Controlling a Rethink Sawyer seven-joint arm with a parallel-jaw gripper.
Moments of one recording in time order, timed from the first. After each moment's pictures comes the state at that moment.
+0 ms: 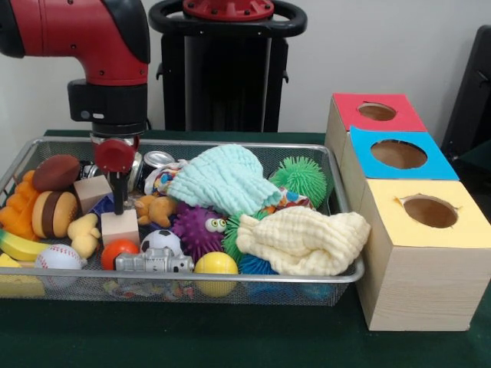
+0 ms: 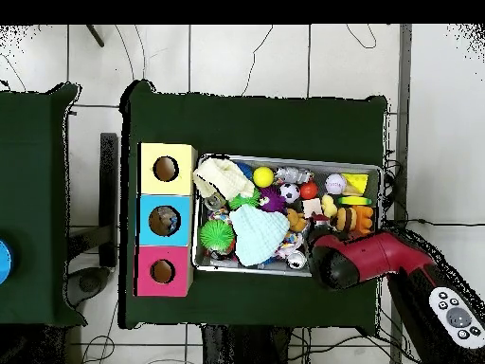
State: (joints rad) arm -0.96 -0.55 0.59 1.80 -1.14 0.40 0.49
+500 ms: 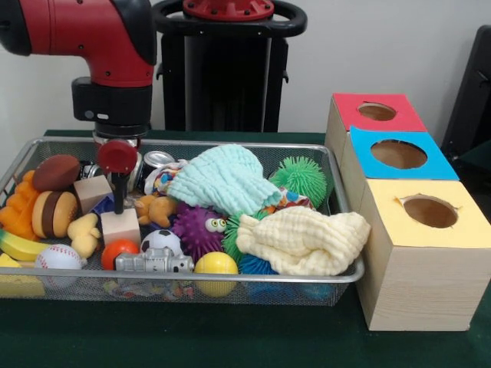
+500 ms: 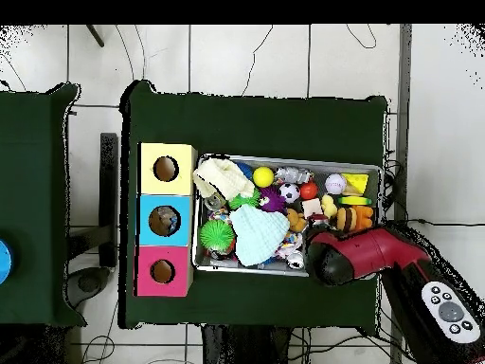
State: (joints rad) arm -0.90 -0.56 0.55 1.78 -1.12 0.44 0.49
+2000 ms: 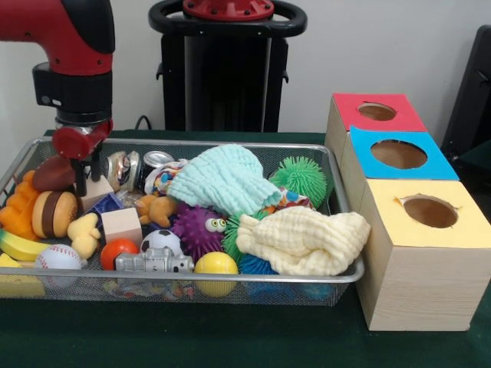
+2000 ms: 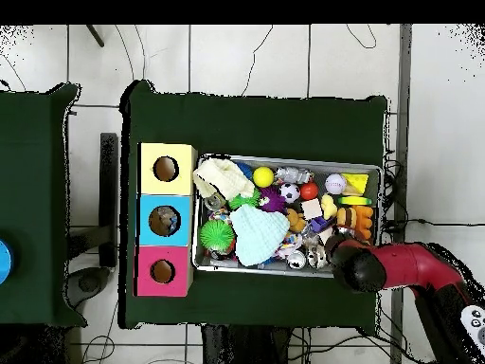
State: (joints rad) arm -1.03 -0.57 0.54 1.78 -0.96 0.50 0.49
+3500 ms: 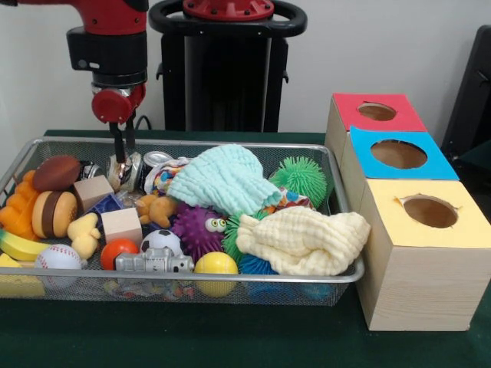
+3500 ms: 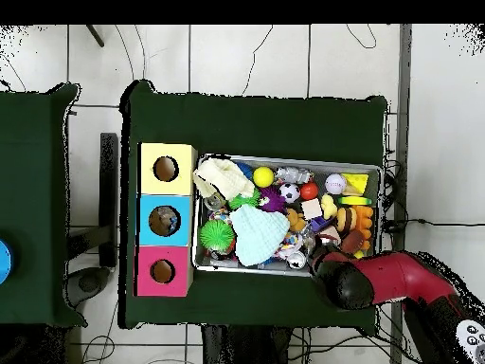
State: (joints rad) arm -1.03 -0.71 0.62 1.96 -0.91 0.50 0.49
